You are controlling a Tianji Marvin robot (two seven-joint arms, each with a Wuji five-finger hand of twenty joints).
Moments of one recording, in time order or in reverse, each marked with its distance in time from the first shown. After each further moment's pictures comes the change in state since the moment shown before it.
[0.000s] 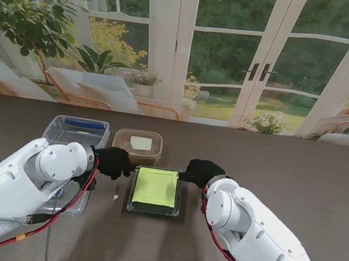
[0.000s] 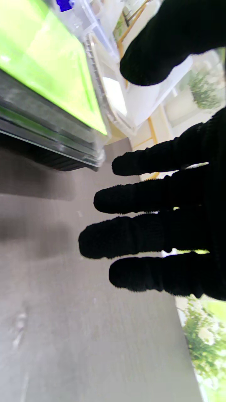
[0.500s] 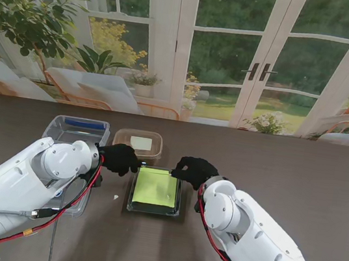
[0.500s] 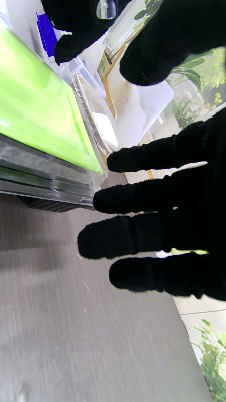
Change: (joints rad) left arm -0.057 -0.022 0.051 0.089 -0.062 -0.086 0.062; right arm -0.015 -0.028 0.016 0.038 0.080 -0.137 -0.081; left_hand 0.000 0.000 0.000 0.000 0.000 0.000 0.000 0.001 -0.001 0.000 -0.003 -0.003 0.000 0.000 -0.011 0.000 -0.001 0.000 -0.009 0.000; right_hand 0.000 -0.003 0.000 0.000 0.056 -0.051 0.005 0.000 0.012 0.000 0.000 0.000 0.020 -0.007 0.014 0.000 0.000 0.009 0.039 0.019
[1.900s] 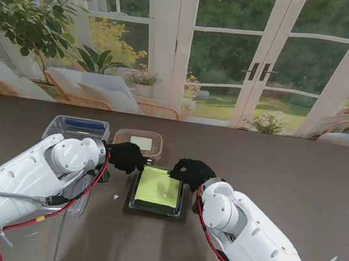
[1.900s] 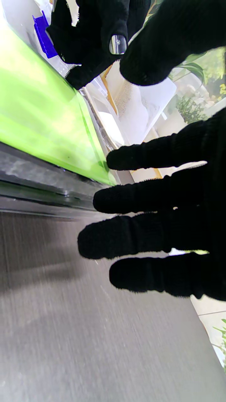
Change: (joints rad) left arm -0.139 -0.047 0.126 0.216 -0.119 -0.070 0.035; right arm 0.019 -0.025 -0.016 0.077 0.069 -0.042 -0.032; left_hand 0.000 0.000 0.000 0.000 -0.001 -0.001 0.006 0.017 -0.013 0.001 -0.014 -0.011 -0.020 0.004 -0.017 0.000 -0.022 0.000 -0.014 0.000; right_hand 0.000 0.000 0.000 0.000 0.010 -0.020 -0.011 0.005 0.000 0.000 0.000 0.000 0.000 0.000 0.000 0.000 0.000 0.002 0.000 0.001
